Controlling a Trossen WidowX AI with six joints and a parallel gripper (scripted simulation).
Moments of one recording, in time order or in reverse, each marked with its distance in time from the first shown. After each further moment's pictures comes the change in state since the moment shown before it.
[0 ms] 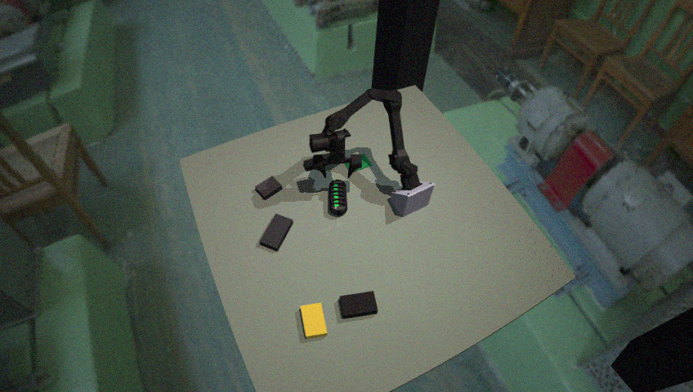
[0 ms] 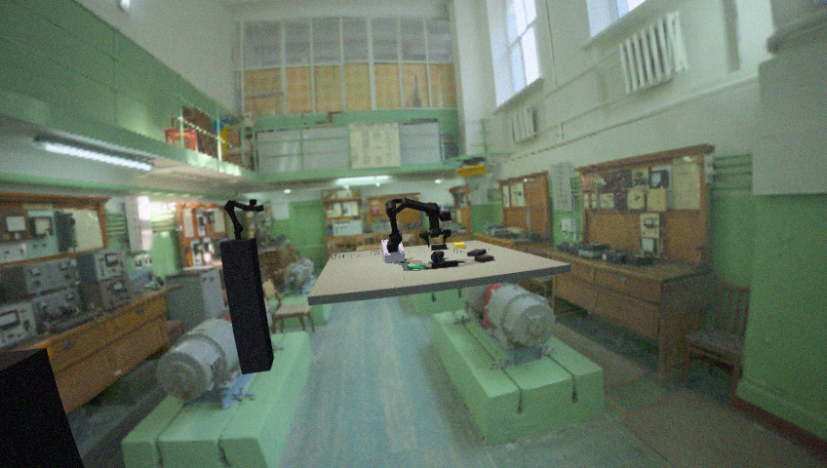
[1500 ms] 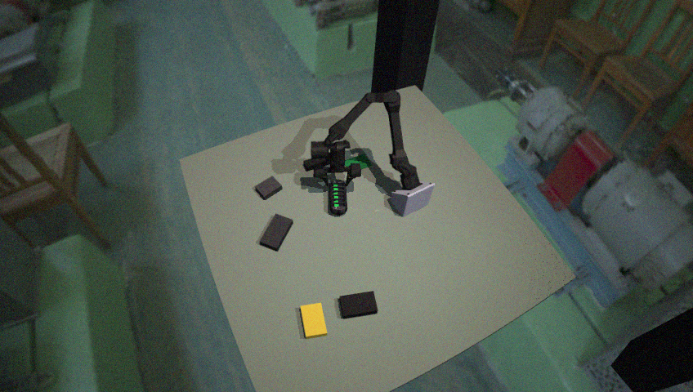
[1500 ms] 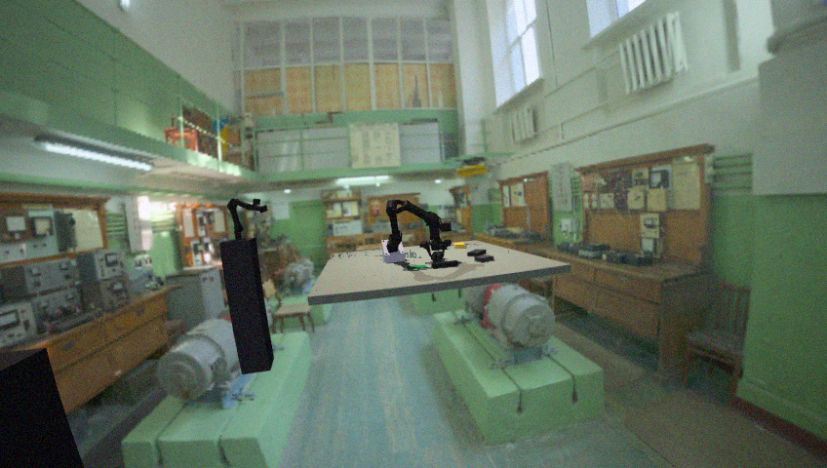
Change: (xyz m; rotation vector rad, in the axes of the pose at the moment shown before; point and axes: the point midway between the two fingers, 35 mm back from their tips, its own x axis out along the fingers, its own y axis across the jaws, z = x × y) arm 0.057 -0.001 0.016 0.001 -0.004 0.005
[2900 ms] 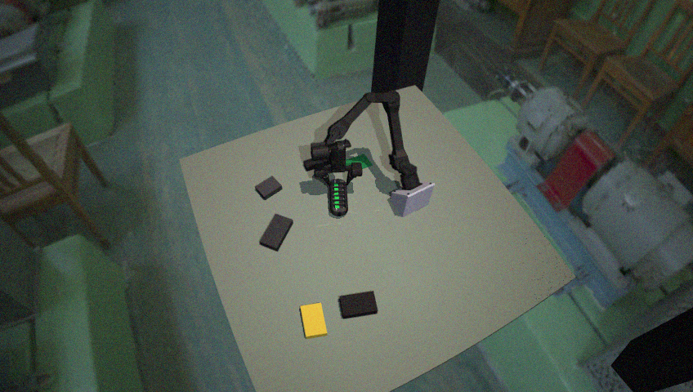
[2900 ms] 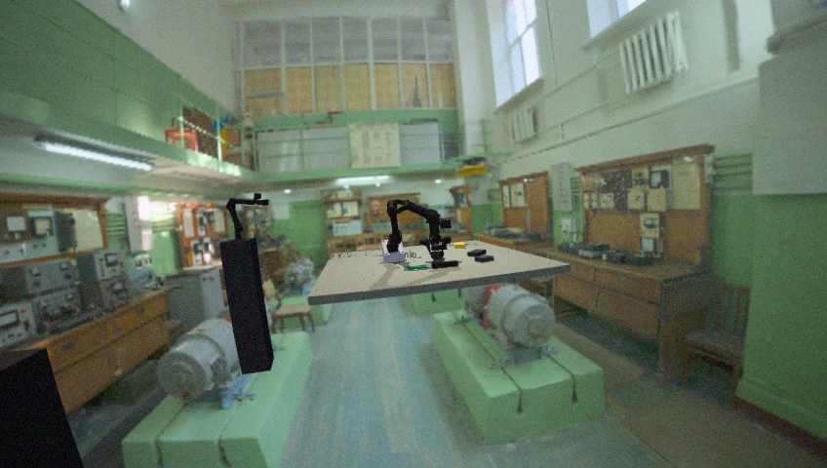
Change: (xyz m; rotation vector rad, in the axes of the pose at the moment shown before) arm -0.014 -0.003 -0.012 -0.011 -0.029 -0.008
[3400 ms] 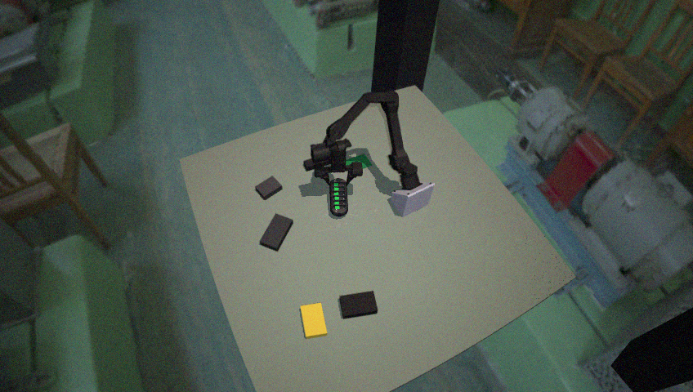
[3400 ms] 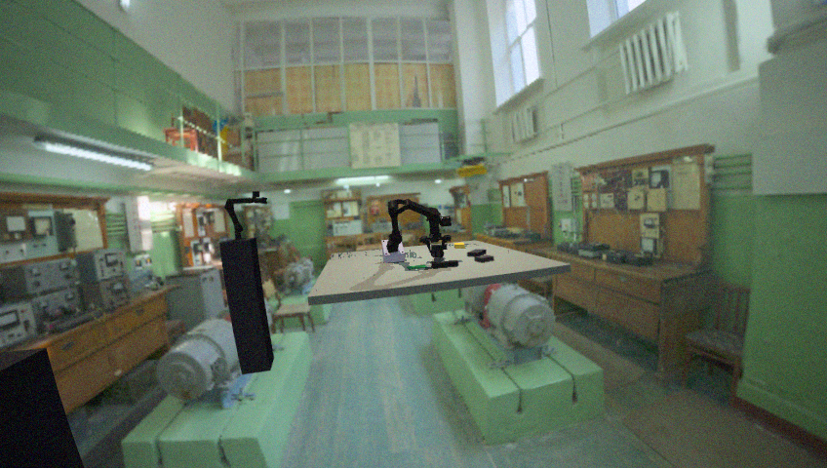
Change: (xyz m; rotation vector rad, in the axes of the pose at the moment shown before) arm -0.010 0.000 -0.008 0.000 -0.030 0.000
